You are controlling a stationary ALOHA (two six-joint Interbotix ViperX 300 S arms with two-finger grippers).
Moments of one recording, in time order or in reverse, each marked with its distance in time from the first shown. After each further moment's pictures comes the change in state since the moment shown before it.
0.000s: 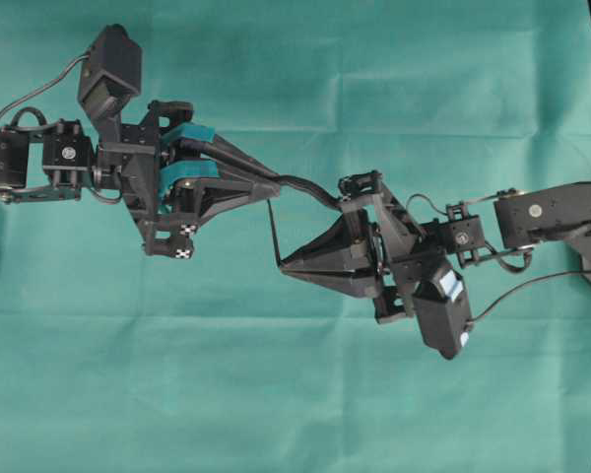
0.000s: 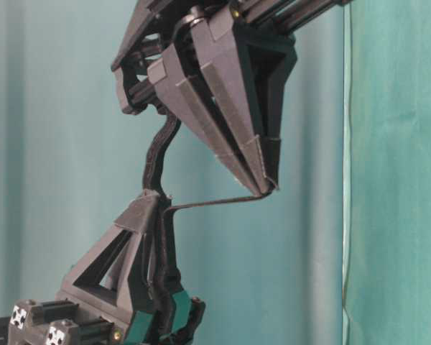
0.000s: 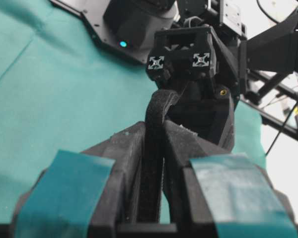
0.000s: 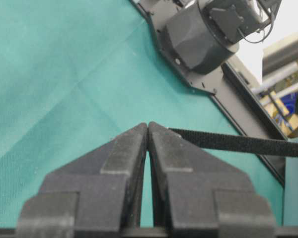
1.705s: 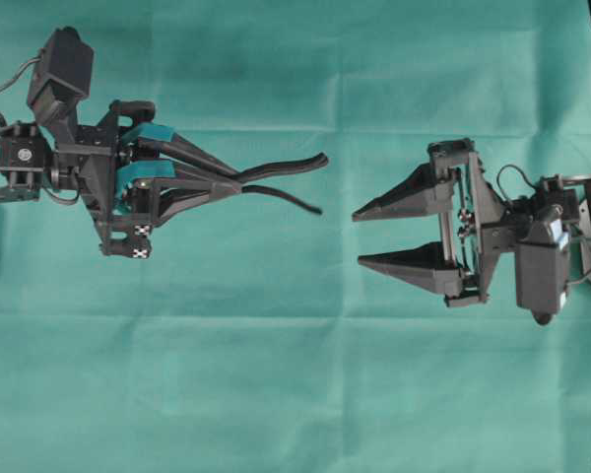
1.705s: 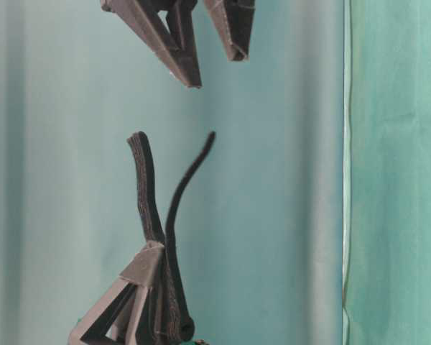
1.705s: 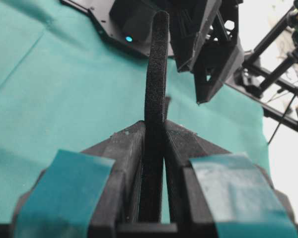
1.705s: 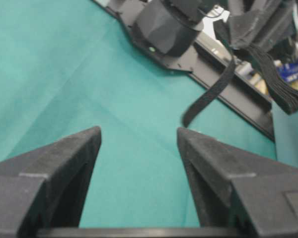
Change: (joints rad) left arm 0.000 -0.107 0.124 0.000 -0.023 0.021; right arm -0.015 -0.287 0.224 0.196 -0.043 0.035
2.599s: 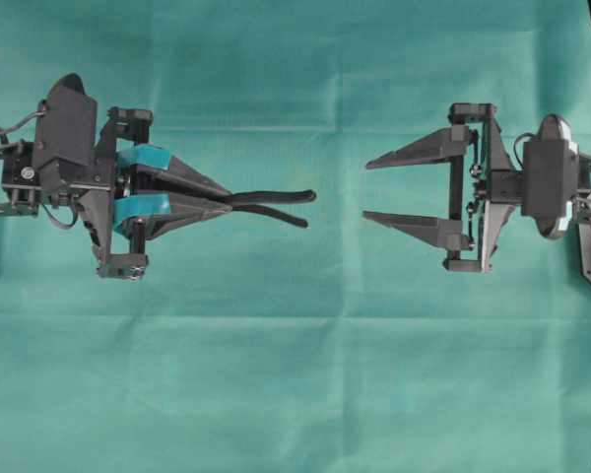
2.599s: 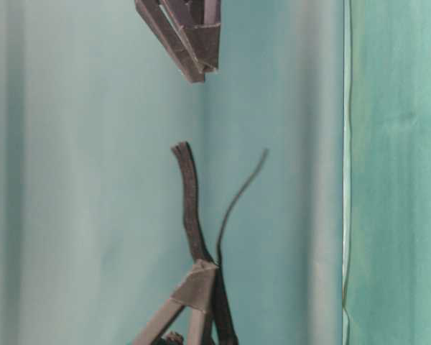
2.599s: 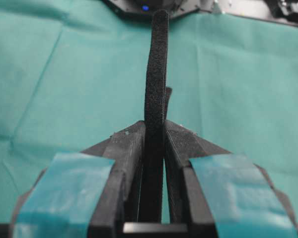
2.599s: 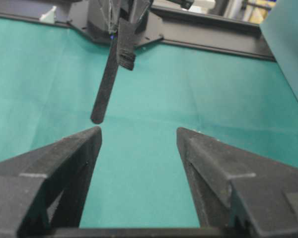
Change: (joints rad) left arm -0.032 0.017 0.060 0.003 0.000 0.330; right arm -0.069 -0.044 0.034 0.169 -0.023 0.268
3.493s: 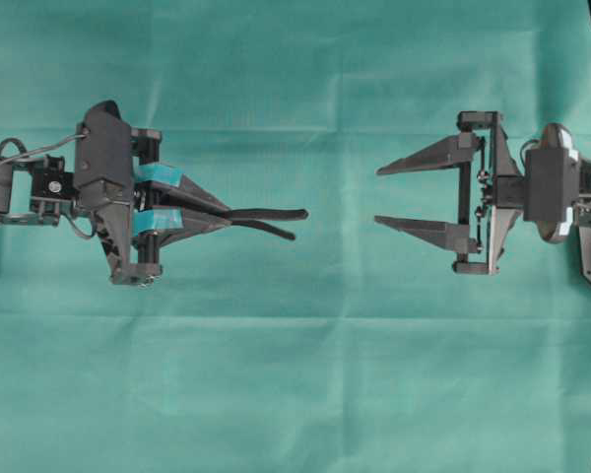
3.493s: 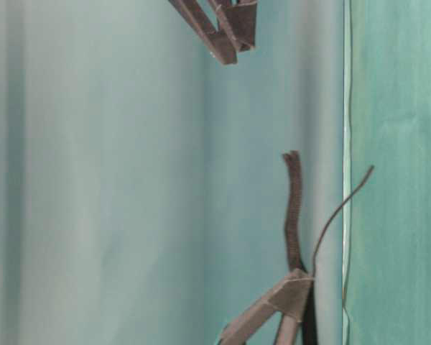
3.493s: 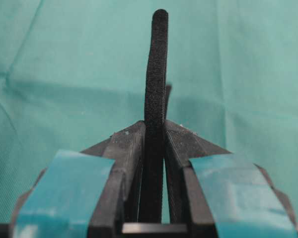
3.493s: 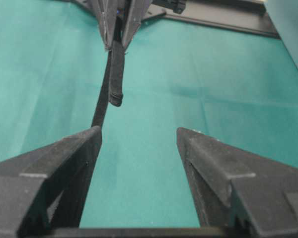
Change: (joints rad) left arm 0.003 0.114 0.034 0.000 0.008 -0.002; right arm 0.000 -0.002 0.069 0.000 -0.020 0.000
